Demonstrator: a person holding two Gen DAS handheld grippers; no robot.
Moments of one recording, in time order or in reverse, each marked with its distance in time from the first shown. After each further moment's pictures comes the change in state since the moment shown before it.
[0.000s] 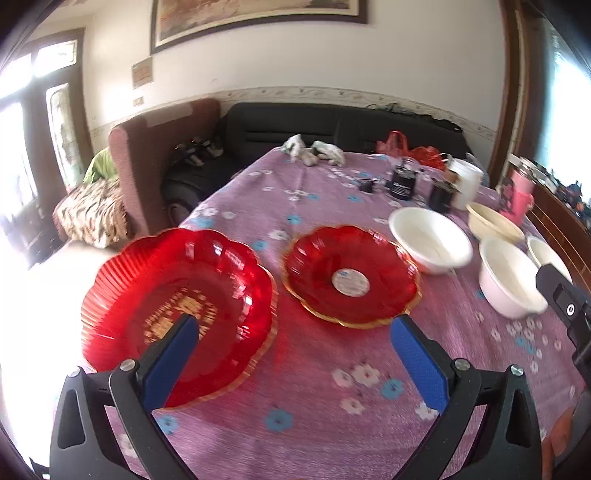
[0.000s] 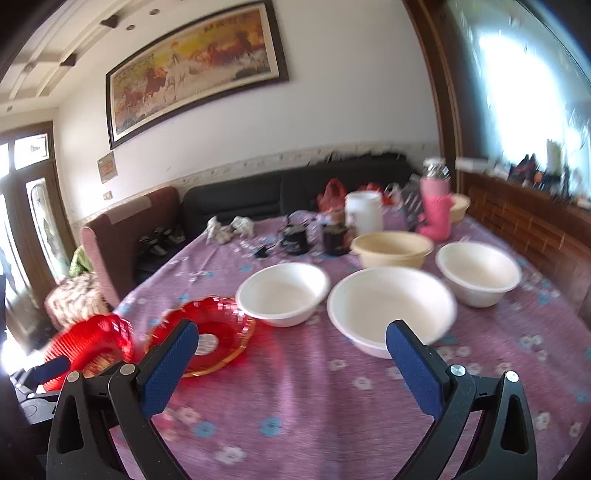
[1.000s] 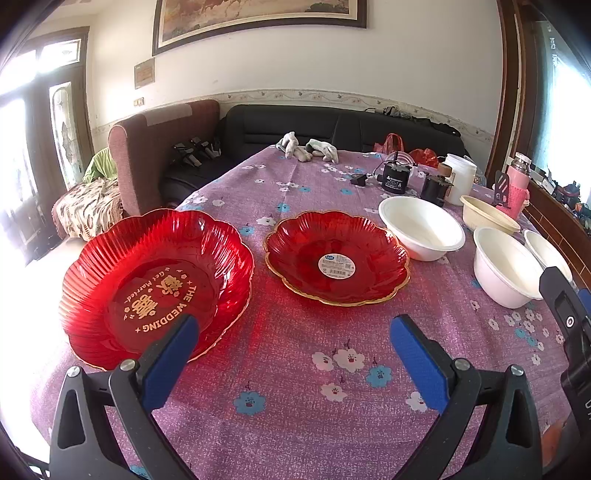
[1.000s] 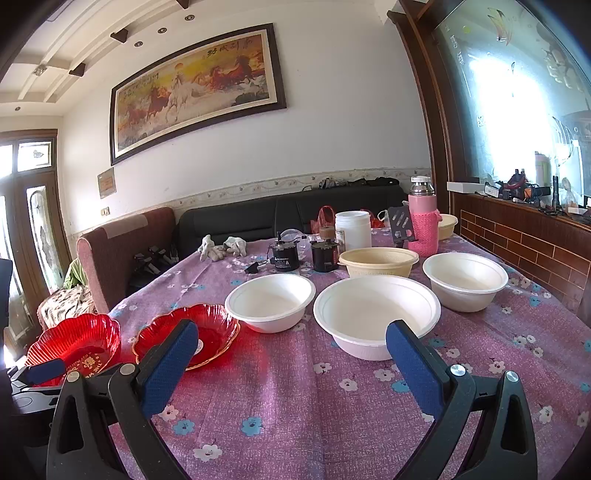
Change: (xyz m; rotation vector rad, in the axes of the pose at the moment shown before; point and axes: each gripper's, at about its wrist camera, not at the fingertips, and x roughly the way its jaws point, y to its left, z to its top) left arm 0.005 -0.021 -0.035 -0.007 -0.043 -0.013; right arm -0.015 -0.012 -0.037 -0.043 -0.151 -0.047
